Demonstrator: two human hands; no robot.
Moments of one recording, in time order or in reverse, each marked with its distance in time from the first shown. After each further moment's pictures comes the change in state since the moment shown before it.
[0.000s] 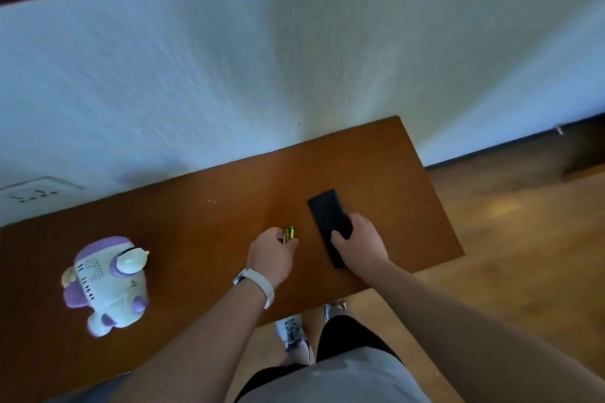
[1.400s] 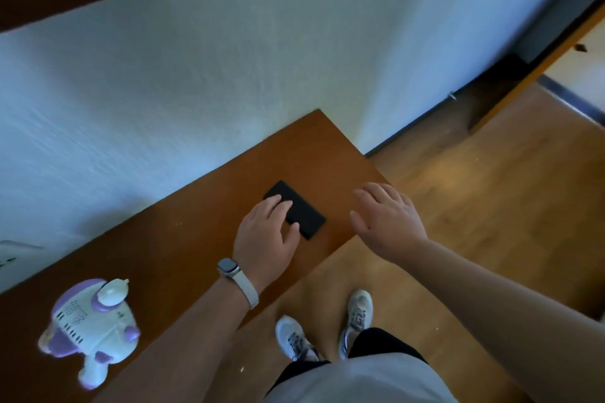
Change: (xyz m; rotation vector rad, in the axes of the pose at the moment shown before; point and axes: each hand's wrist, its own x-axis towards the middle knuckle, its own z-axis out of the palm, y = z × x) left_hand -0.075 0.038 -0.042 0.298 0.093 0.881; right_hand -0.130 0.039 -0.069 -0.621 0.519 -0.161
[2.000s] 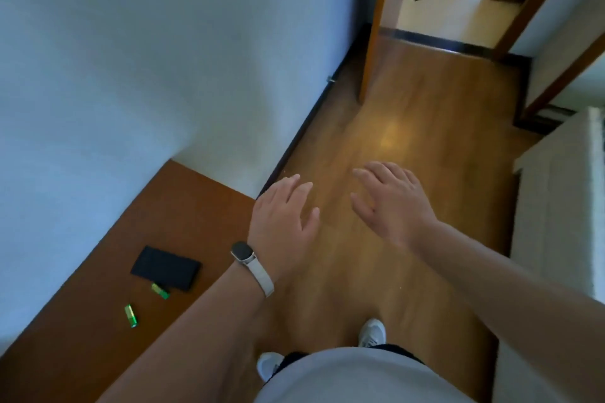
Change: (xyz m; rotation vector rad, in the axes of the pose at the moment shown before) left_hand 0.033 0.292 0.083 0.060 -0.092 0.531; right_hand -0.145 0.238 -0.067 0.107 0.157 0.344
